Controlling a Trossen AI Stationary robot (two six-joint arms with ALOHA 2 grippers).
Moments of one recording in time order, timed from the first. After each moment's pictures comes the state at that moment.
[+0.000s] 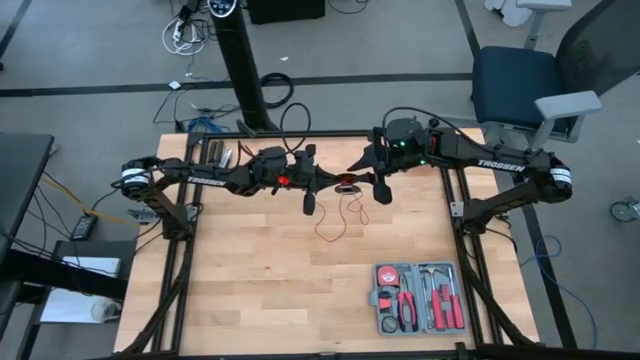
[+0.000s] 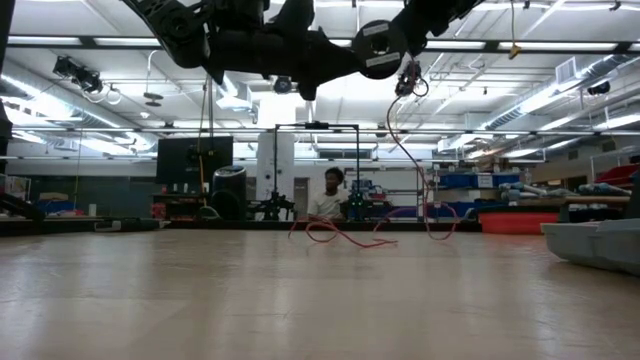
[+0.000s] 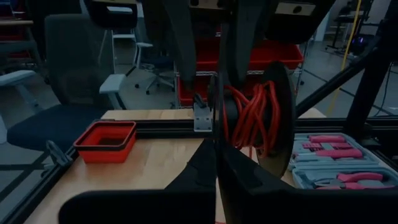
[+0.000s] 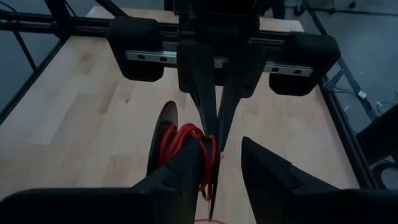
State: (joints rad) left arm 0.23 1.60 0.92 0.64 0.24 0.02; right arm -0.26 1.26 1.18 -0.46 -0.23 -0.22
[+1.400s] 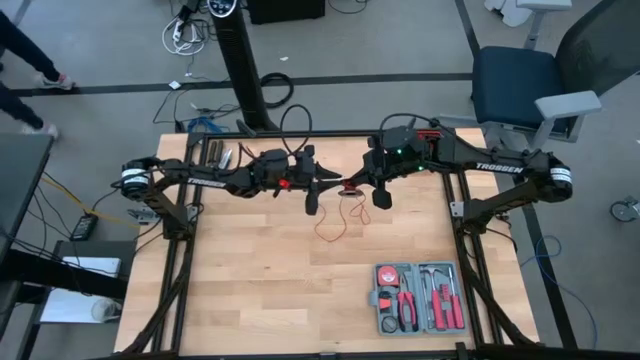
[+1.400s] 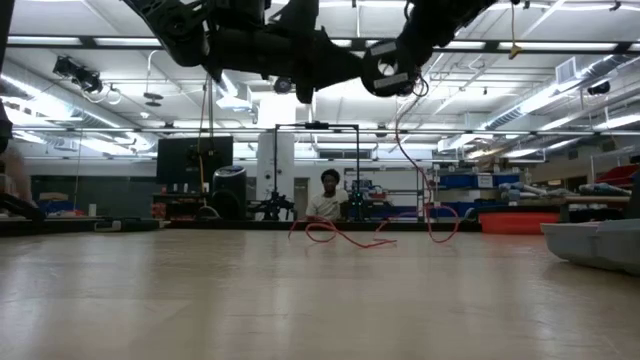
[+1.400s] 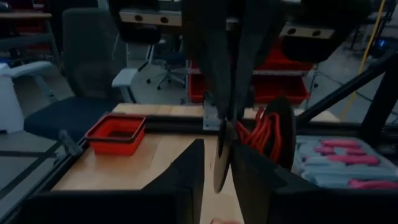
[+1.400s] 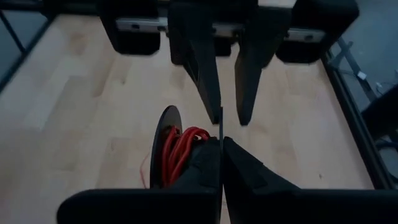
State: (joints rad) left arm 0.21 1.60 0.92 0.63 0.15 -0.01; right arm -0.23 1.26 1.14 -0.48 -0.18 -0.20
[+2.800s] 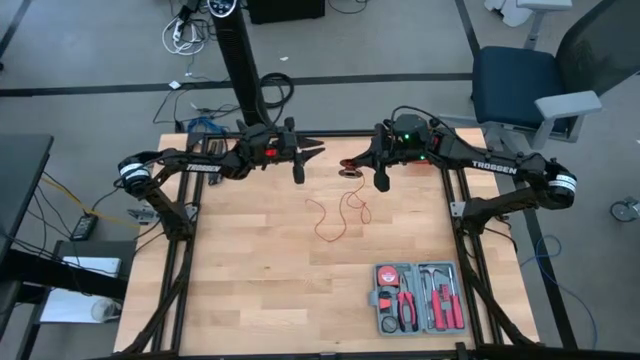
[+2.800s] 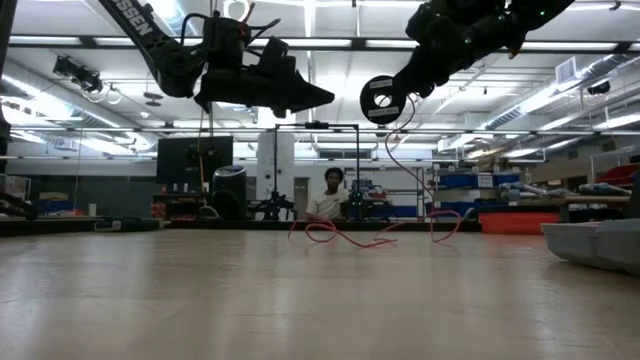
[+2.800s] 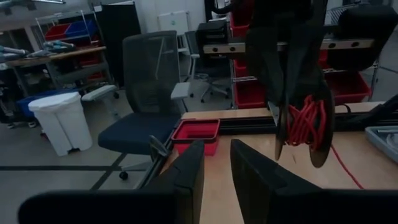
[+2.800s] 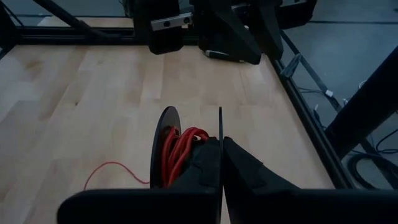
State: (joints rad) left arm 0.50 1.60 0.81 0.80 0.29 0.15; right arm -0.47 1.22 0.90 -0.14 -0.32 -0.24
